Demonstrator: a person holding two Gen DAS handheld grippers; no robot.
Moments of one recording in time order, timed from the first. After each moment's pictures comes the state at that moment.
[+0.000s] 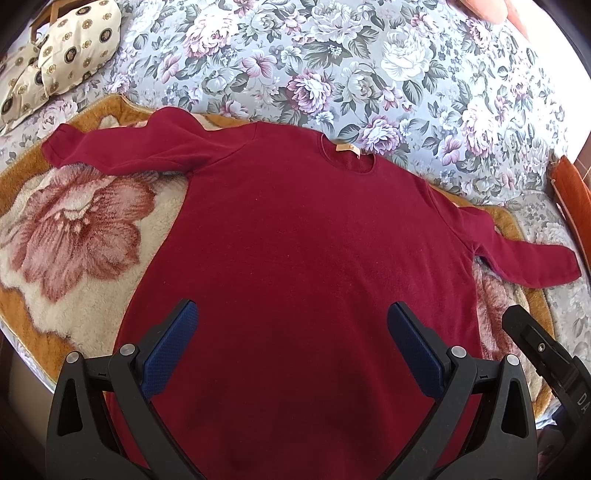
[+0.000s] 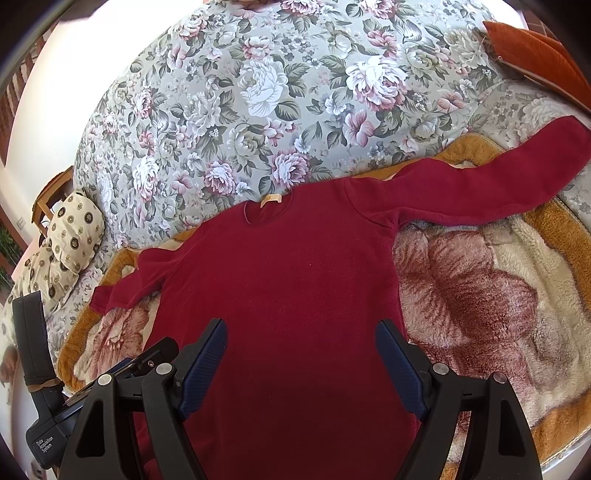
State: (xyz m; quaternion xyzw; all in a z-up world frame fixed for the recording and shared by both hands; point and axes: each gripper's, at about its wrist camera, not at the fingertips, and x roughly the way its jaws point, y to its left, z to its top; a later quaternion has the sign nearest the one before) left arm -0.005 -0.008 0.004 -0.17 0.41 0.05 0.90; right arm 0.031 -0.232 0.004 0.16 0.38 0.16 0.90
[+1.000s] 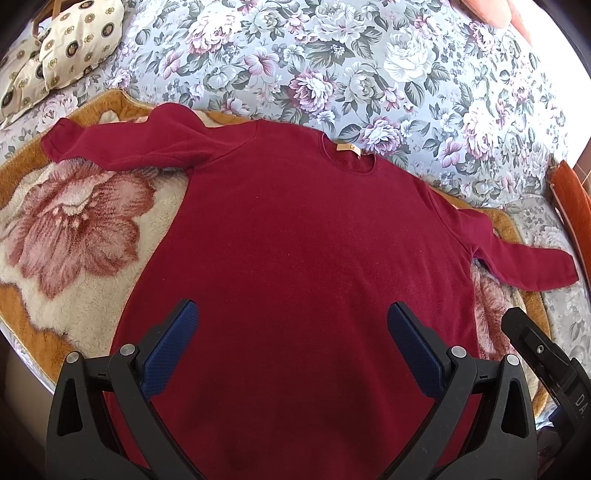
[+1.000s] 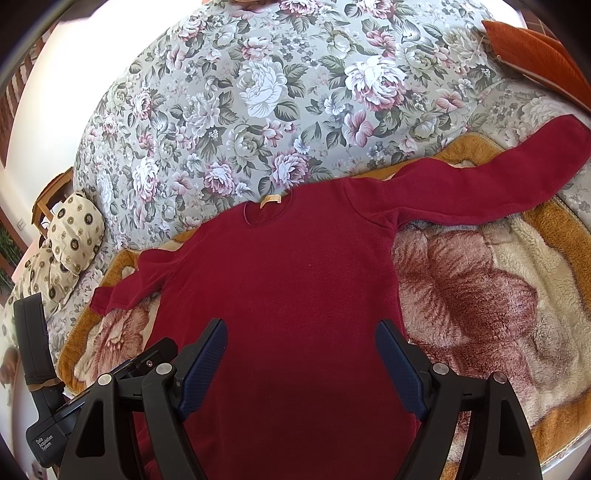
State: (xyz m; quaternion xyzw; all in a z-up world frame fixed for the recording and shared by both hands) left arm -0.005 -0.006 0.002 -0.17 0.42 0.05 0.89; right arm 0.031 -0.233 0.004 0.16 0.37 0.16 0.90
